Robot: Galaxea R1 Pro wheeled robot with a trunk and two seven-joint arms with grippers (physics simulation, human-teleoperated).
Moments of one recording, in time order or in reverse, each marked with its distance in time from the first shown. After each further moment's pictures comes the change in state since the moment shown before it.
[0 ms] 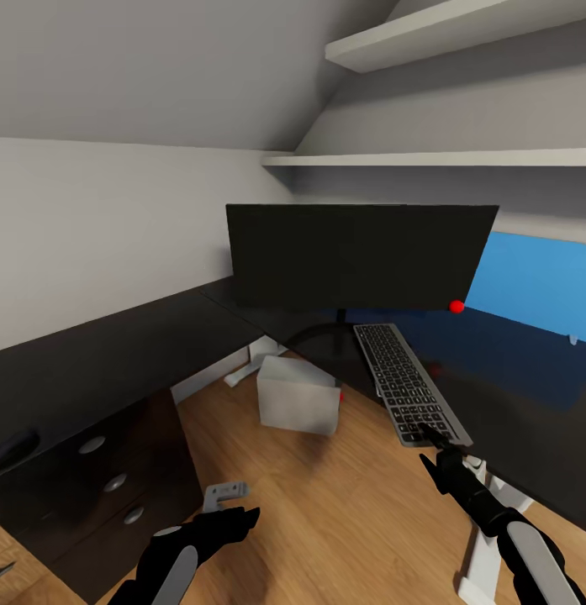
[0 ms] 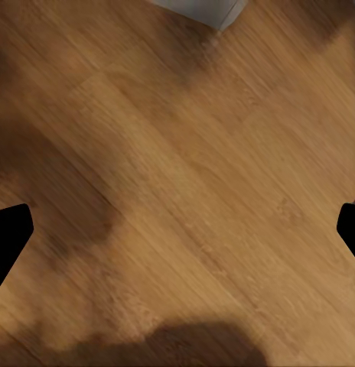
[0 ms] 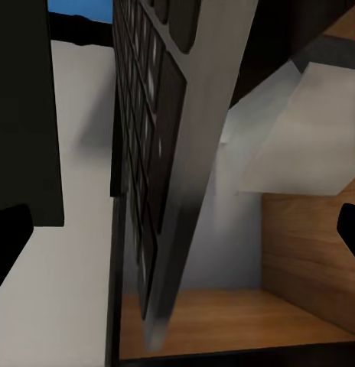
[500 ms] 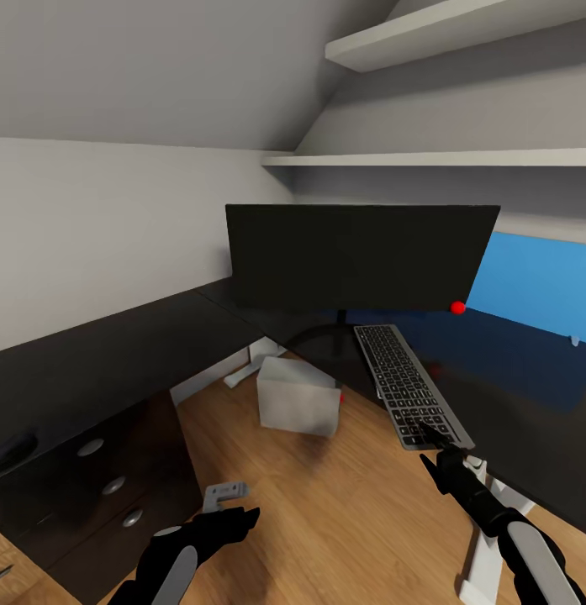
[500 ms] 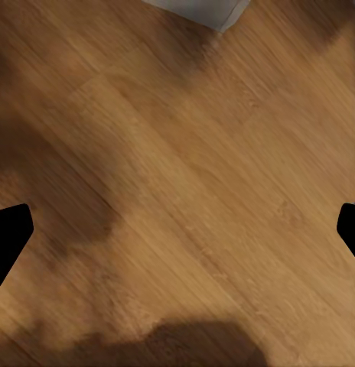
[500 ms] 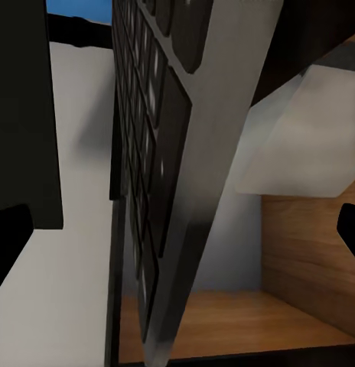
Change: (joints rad) left arm 0.000 0.000 0.001 0.000 0.001 0.002 0.000; right arm 0.000 -0.001 -0.001 0.000 0.000 0.001 -0.001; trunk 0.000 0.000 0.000
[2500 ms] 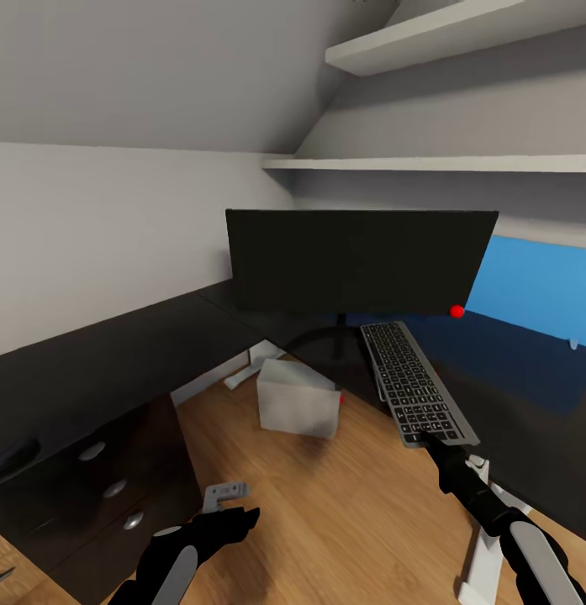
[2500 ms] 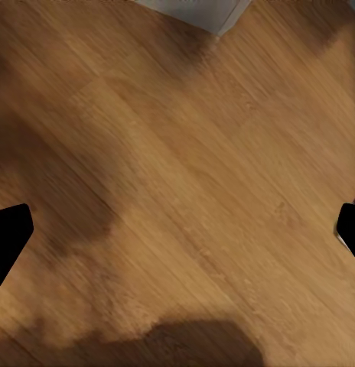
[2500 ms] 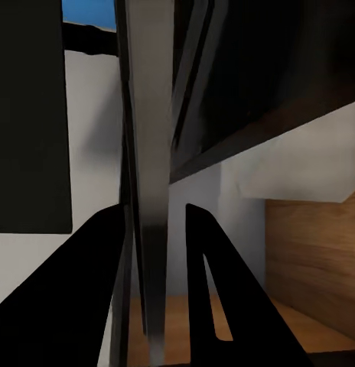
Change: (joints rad) left arm 0.000 0.000 -0.001 0.001 0.001 -0.001 0.002; right arm 0.000 -0.002 -0.010 -0.005 -0.001 0.001 0.001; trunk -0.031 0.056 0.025
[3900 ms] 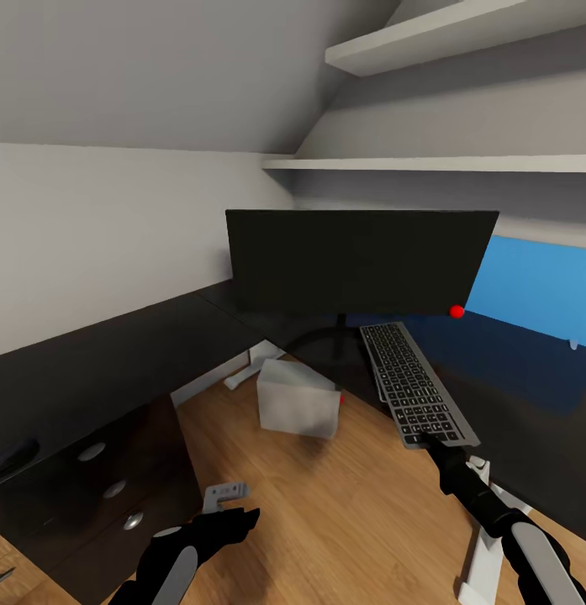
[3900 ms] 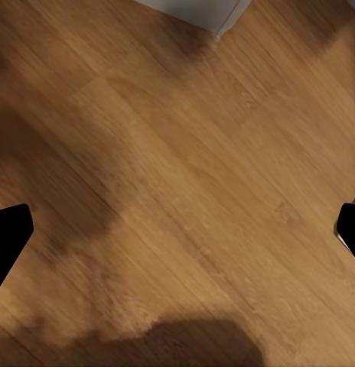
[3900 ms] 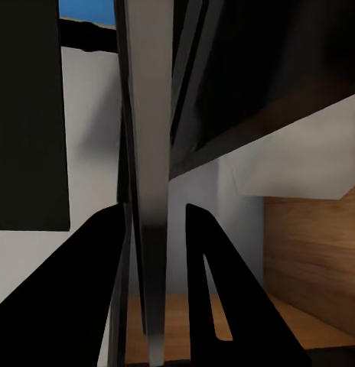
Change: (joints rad) left arm 0.000 0.000 0.000 0.005 0.001 -0.002 0.000; right arm 0.003 -0.006 0.001 0.003 0.001 0.009 0.002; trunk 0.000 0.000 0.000
